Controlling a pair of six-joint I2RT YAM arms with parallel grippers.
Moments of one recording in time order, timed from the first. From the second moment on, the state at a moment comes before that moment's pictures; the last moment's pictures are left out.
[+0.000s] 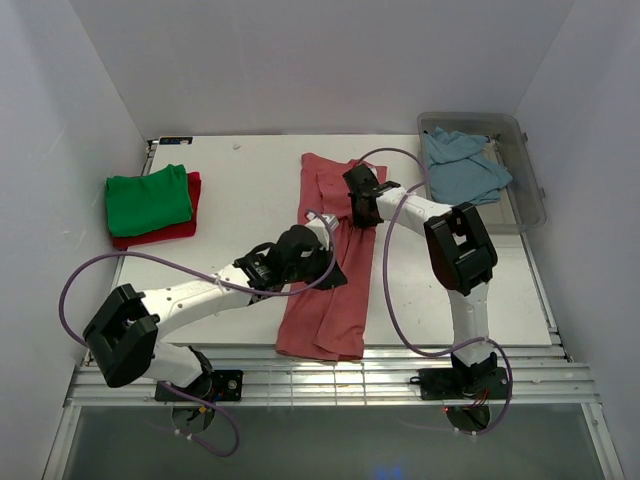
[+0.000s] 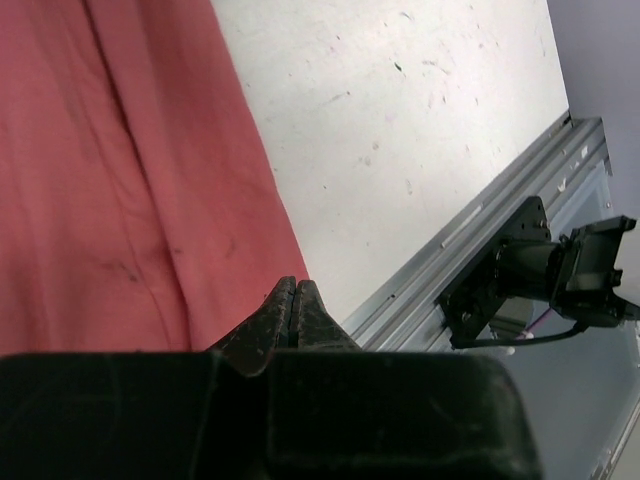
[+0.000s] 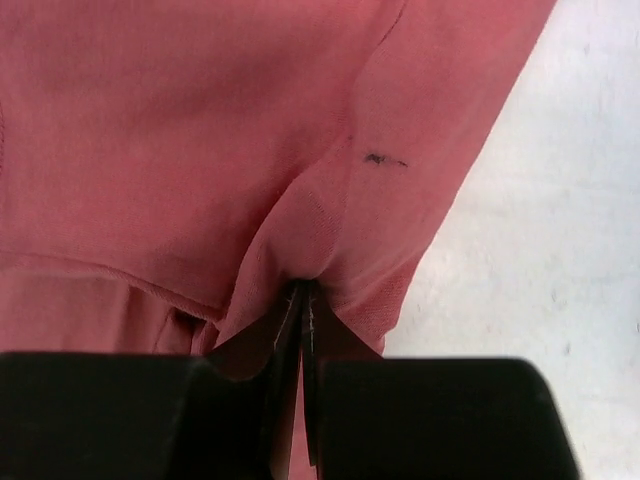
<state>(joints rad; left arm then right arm) -0.89 1.37 0.86 -0.08 0.14 -0.64 0.55 2.07 1.48 -0.47 0.26 0.35</state>
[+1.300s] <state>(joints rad) -0.98 1.21 0.86 -0.31 -0.27 -0.72 0.54 1.27 1.07 -0.49 0.20 0.32</state>
